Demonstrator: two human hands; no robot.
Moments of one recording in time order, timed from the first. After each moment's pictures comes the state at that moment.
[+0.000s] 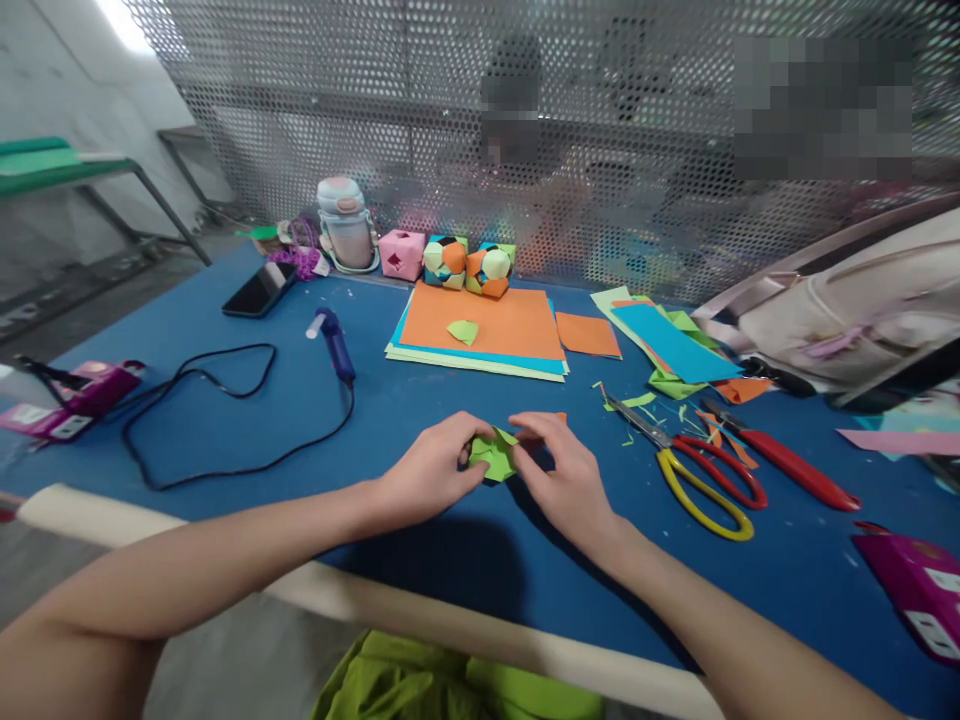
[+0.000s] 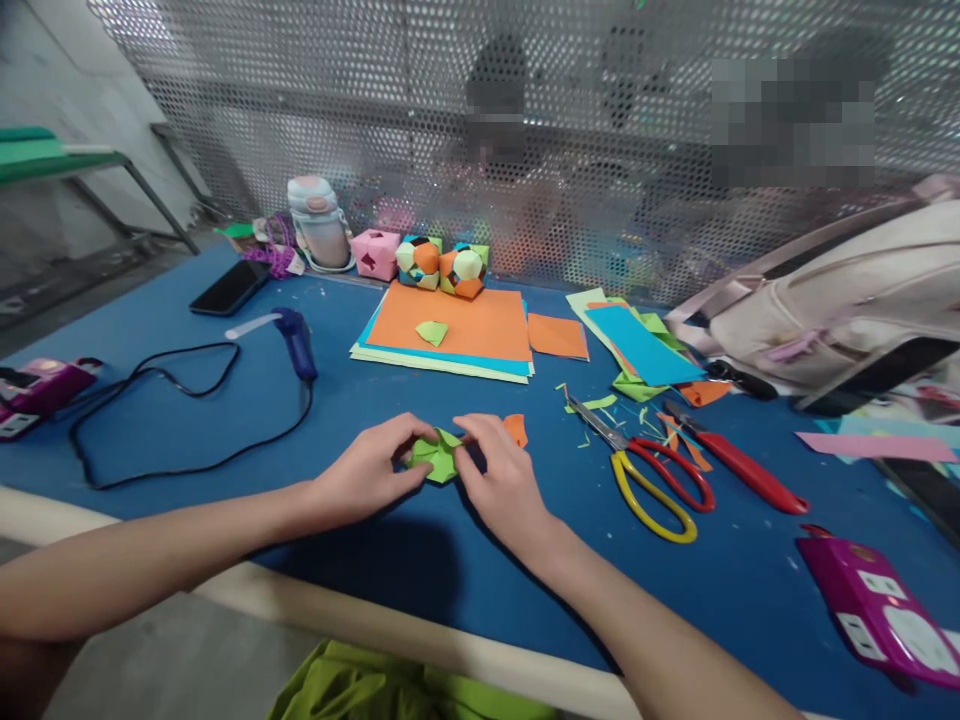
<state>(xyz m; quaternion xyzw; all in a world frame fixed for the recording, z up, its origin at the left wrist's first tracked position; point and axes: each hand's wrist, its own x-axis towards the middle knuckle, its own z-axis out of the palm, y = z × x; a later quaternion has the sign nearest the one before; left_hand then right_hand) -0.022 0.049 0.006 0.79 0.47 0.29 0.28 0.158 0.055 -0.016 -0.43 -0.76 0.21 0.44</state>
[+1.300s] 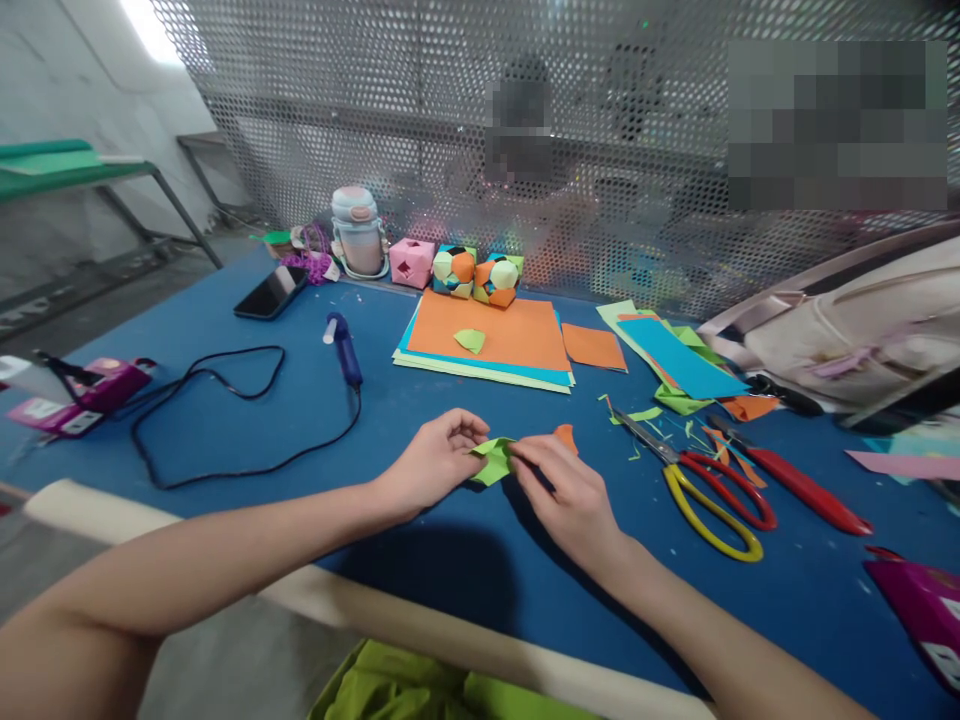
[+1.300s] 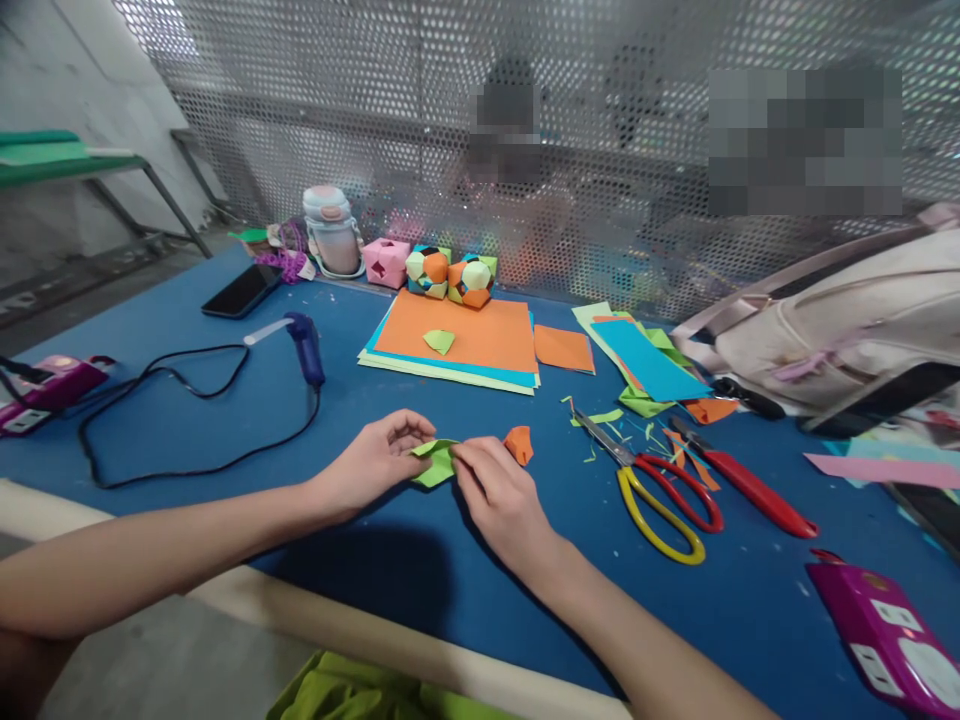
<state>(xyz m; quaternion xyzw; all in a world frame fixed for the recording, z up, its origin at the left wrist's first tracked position) -0.016 0.054 0.006 0.46 0.48 0.43 0.62 0.157 0.050 -0.014 -0.37 -0.83 0.10 0.41</state>
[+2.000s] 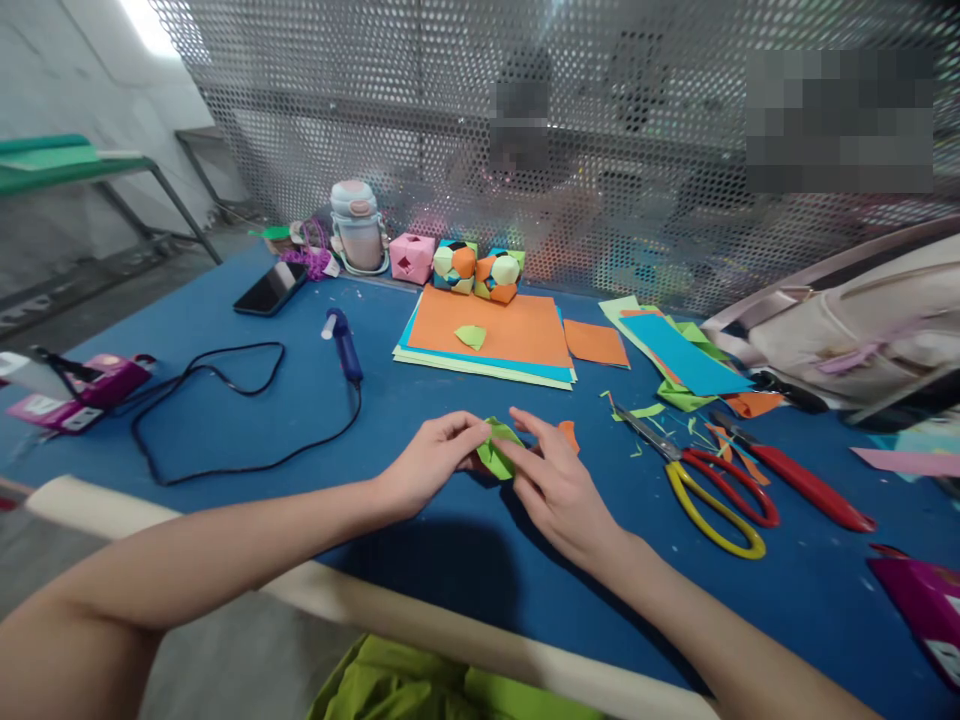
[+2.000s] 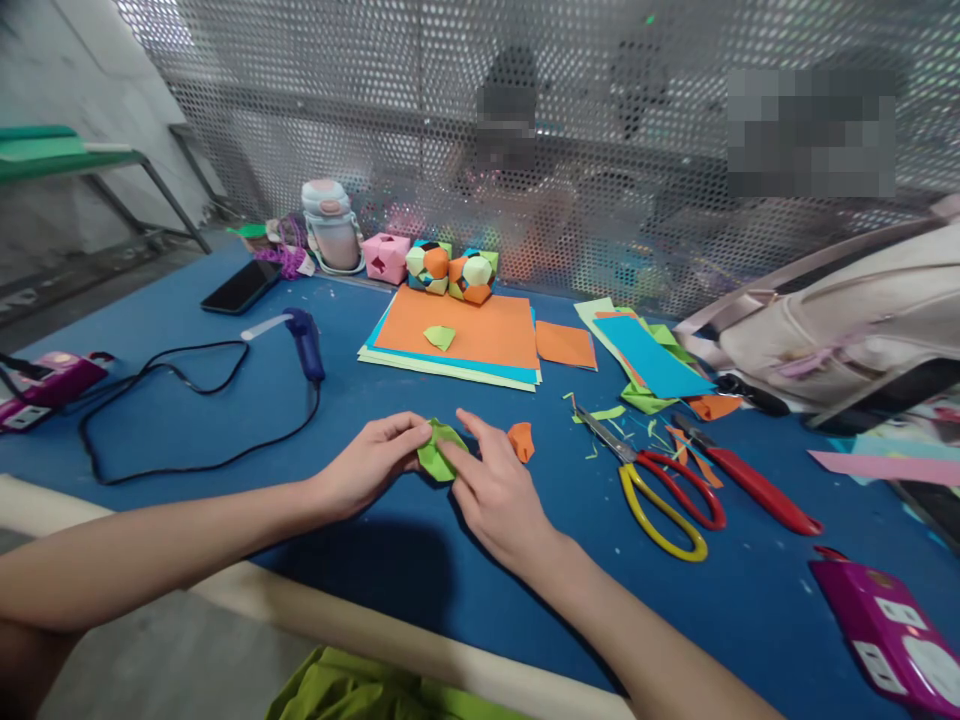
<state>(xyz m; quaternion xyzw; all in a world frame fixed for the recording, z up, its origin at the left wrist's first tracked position) -0.017 0.055 0.001 0.40 0.40 0.46 0.69 0.160 0.052 -0.018 -0.34 -0.88 0.05 0.33</state>
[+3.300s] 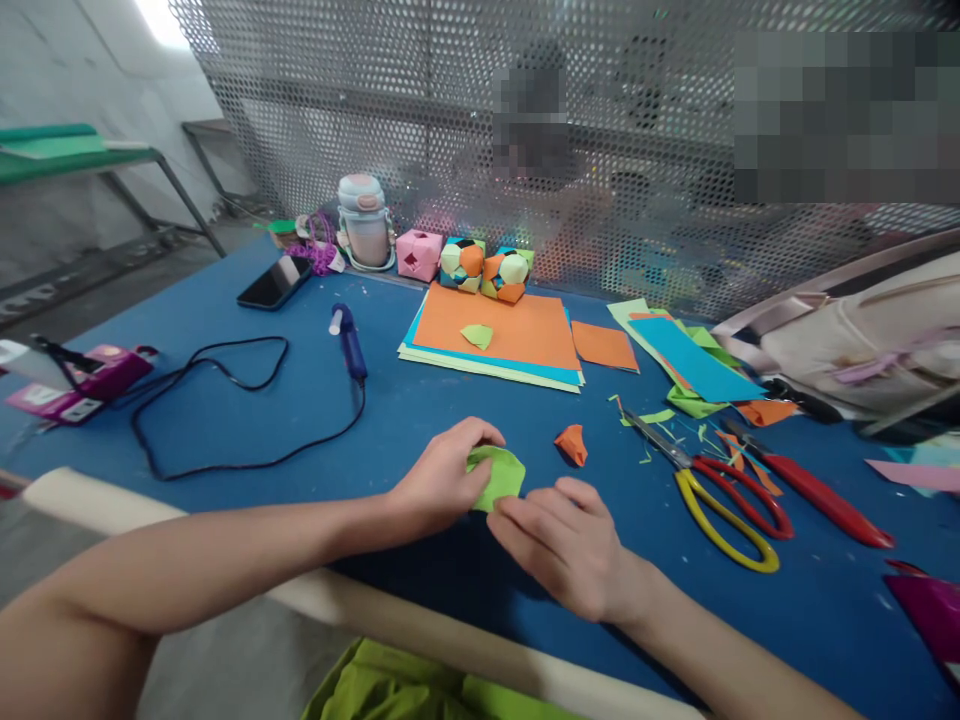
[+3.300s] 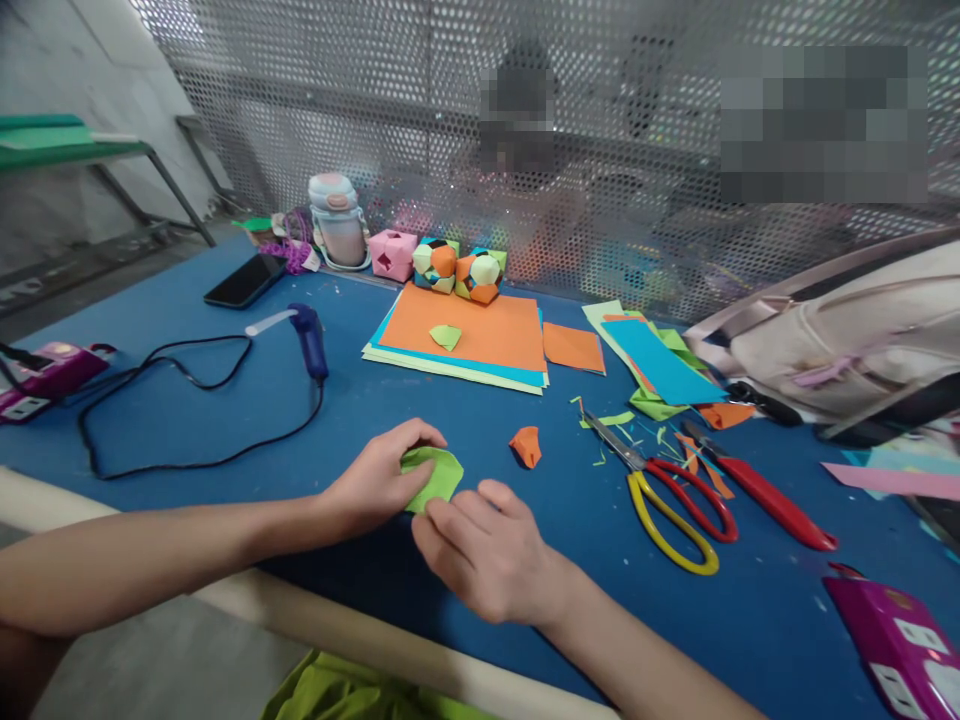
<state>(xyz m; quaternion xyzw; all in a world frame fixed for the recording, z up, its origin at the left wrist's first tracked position) -0.020 0.047 -0.001 0.70 0.50 0.35 0.37 0.158 0.030 0.002 -0.15 -0.93 -0.12 0.32</state>
